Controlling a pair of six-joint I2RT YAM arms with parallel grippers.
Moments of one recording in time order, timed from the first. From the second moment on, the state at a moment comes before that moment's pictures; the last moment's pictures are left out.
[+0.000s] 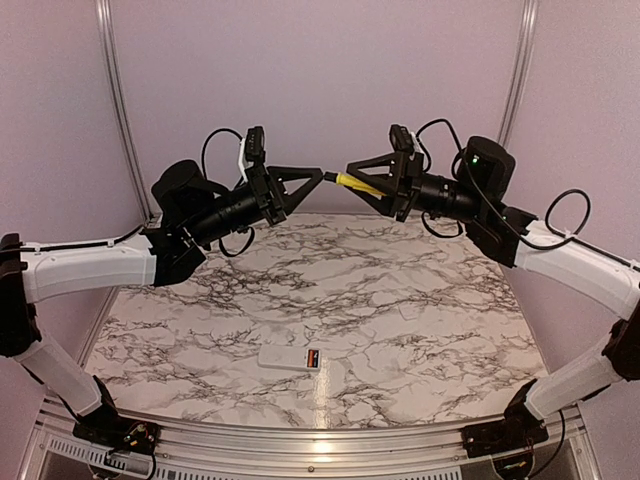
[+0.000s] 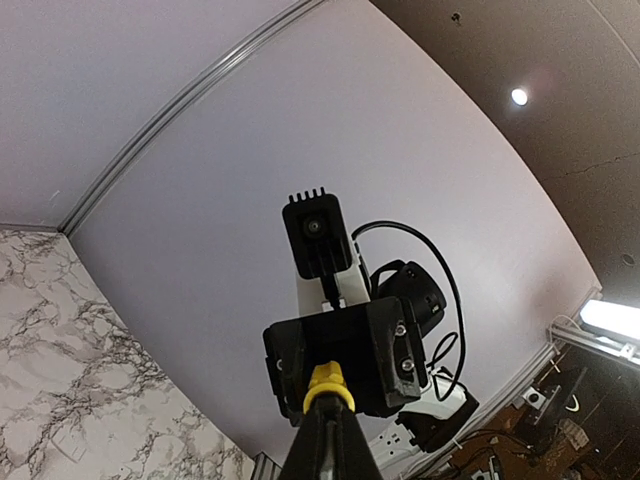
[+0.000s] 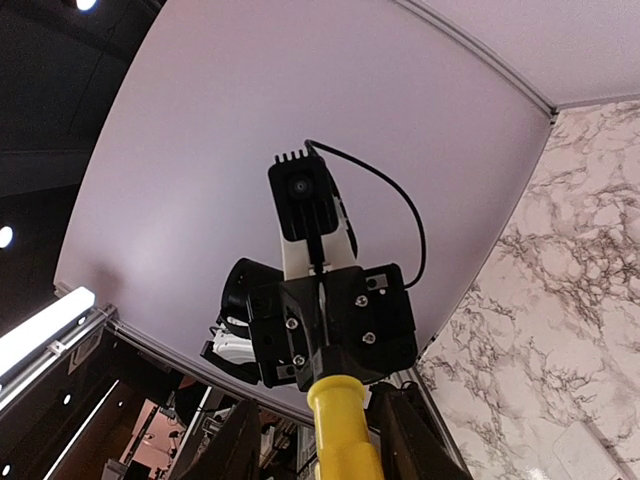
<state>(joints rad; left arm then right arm) -0.84 1.53 1.13 0.74 0.40 -1.03 0.66 1.35 1.18 0.32 -0.70 1.16</state>
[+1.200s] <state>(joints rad) -0.84 1.51 1.15 0.53 0.38 -0.93 0.65 1.36 1.27 0.04 -0.73 0.99</state>
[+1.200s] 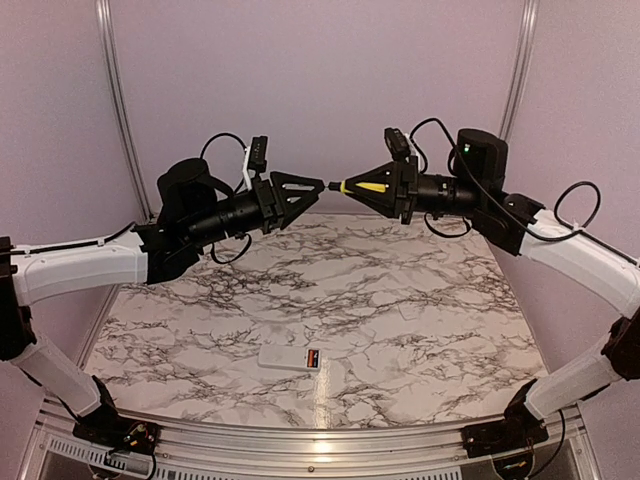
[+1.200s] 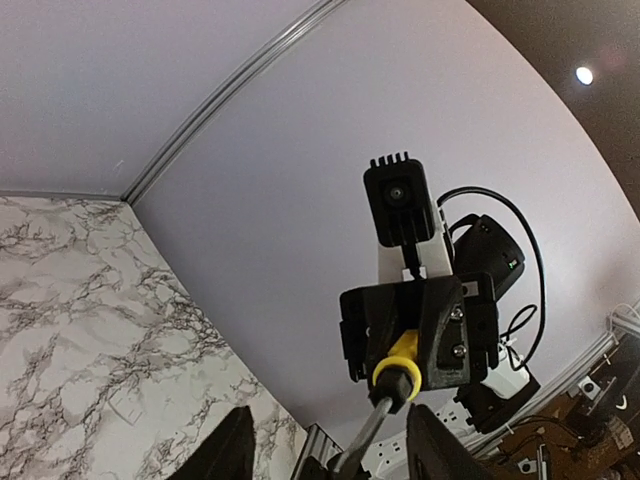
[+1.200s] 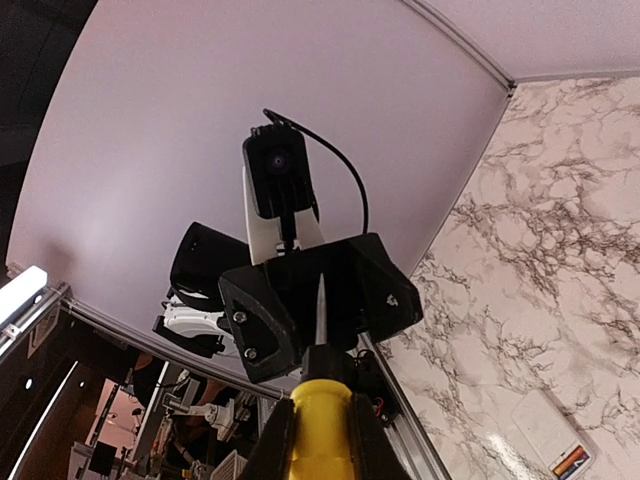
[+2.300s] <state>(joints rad) -0.83 1.03 0.80 -0.30 -0.33 -0.55 0.61 1.34 1.45 -0.67 -0.40 0.38</state>
